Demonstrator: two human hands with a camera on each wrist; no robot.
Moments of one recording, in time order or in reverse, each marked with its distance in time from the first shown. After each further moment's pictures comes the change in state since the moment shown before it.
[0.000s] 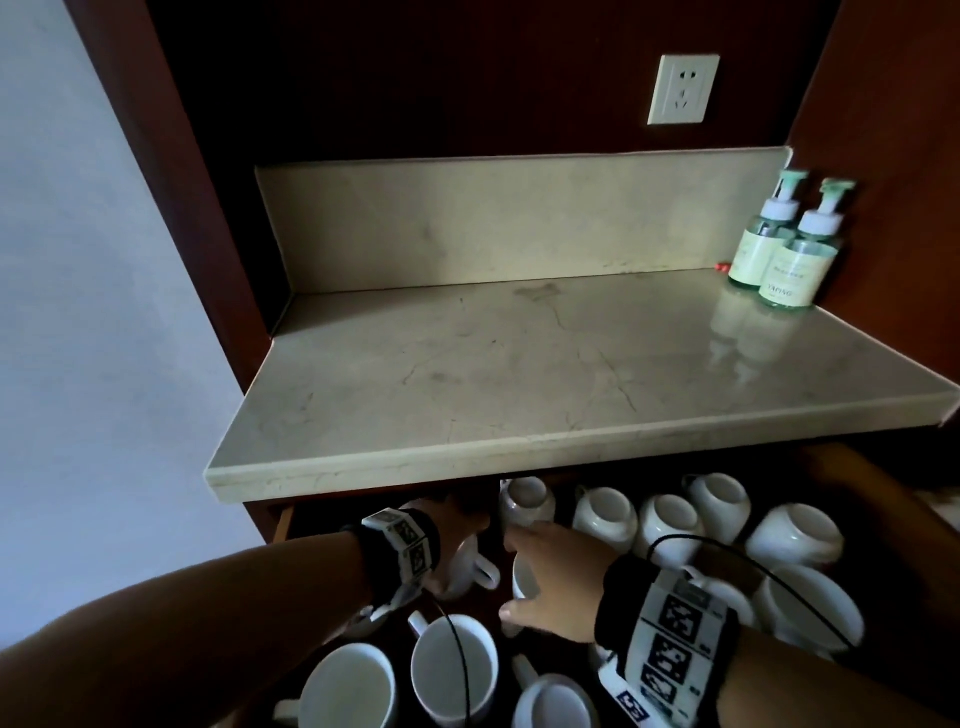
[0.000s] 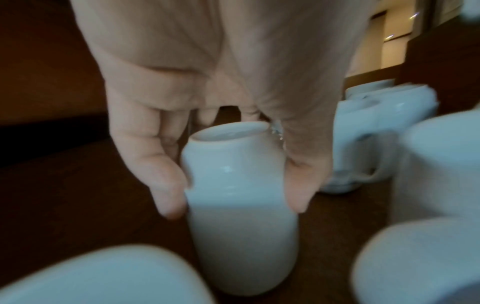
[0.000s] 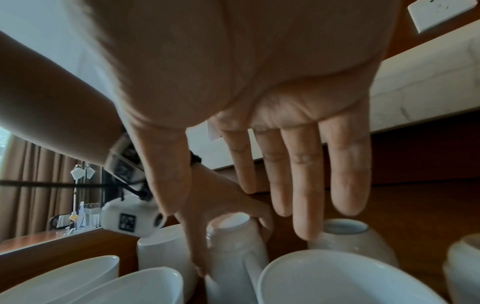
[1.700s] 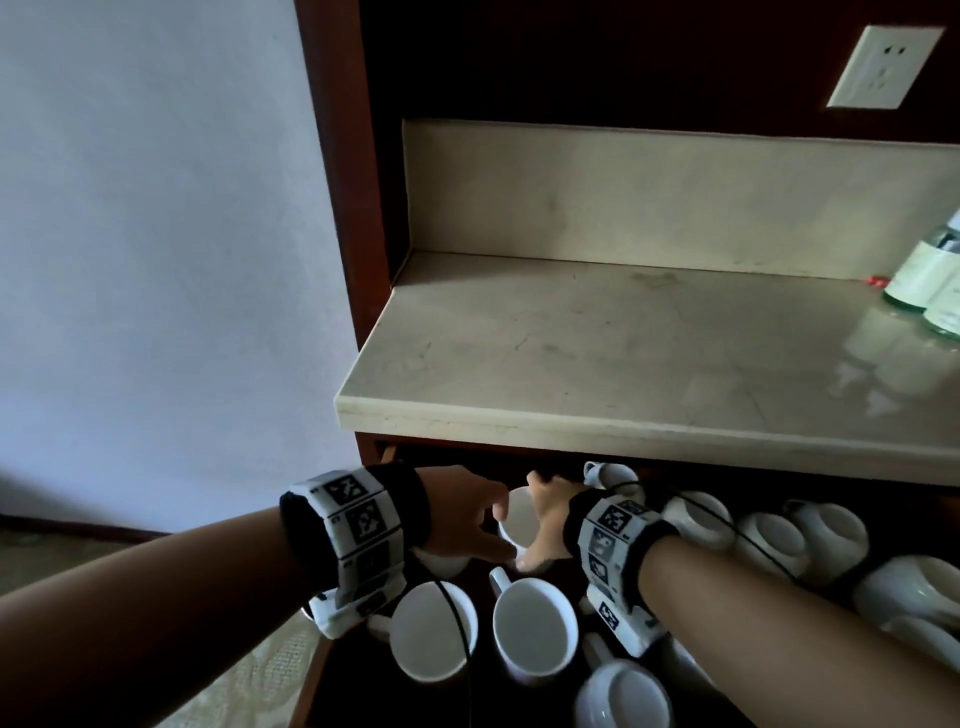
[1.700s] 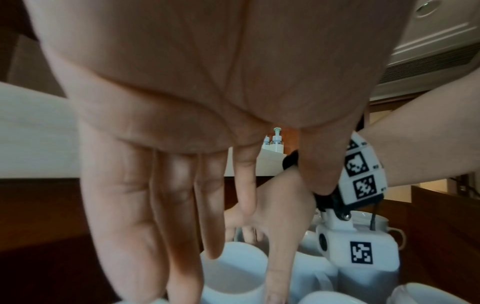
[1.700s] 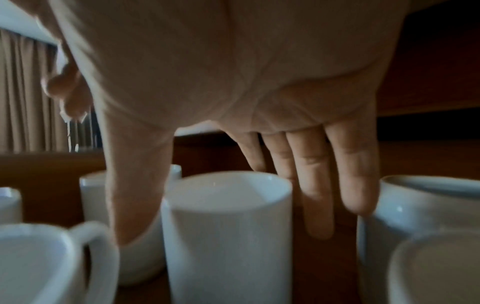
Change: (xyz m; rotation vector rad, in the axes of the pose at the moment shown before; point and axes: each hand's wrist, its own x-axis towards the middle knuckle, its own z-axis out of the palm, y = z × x) left_hand -0.102 -0.051 0.013 -0.376 0.095 -0.011; right_hand 0.099 -0.052 0.017 -0.181 -0.275 0.169
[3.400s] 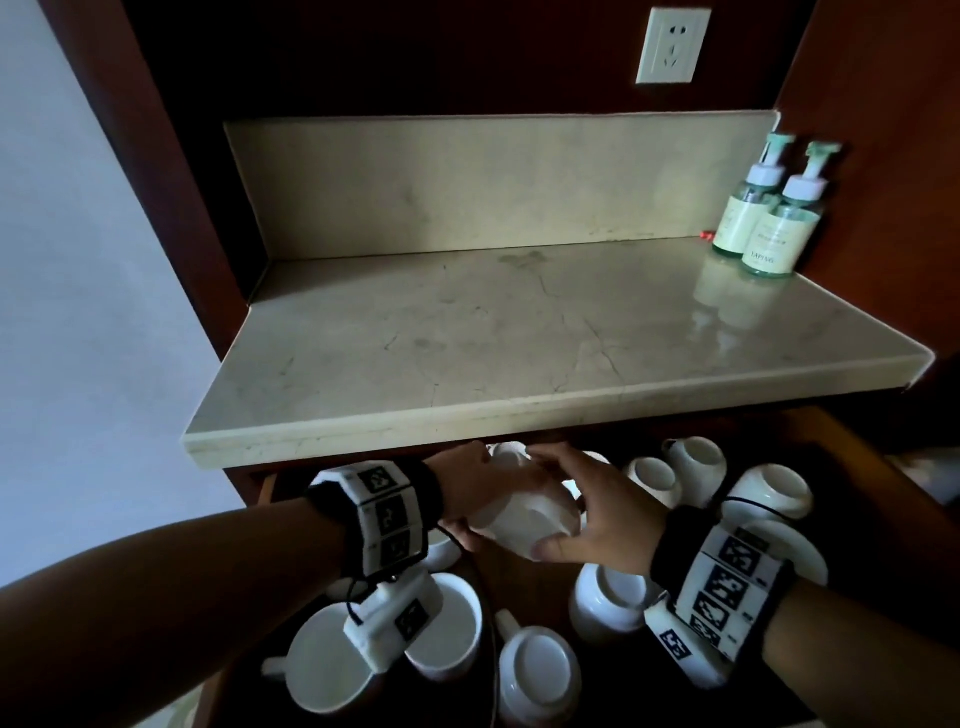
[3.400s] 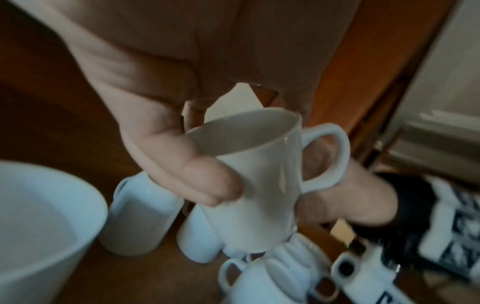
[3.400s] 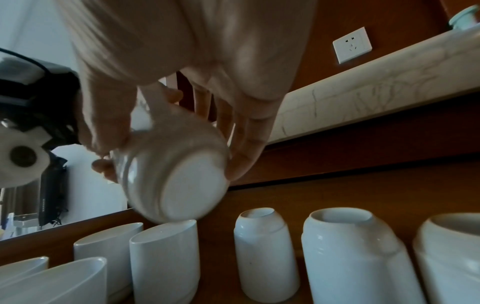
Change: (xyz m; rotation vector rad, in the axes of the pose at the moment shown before) left_hand 0.070 0.099 -0.009 -0.782 -0.103 -0.101; right_hand -0.101 0.123 0.025 0.588 0.530 -0.329
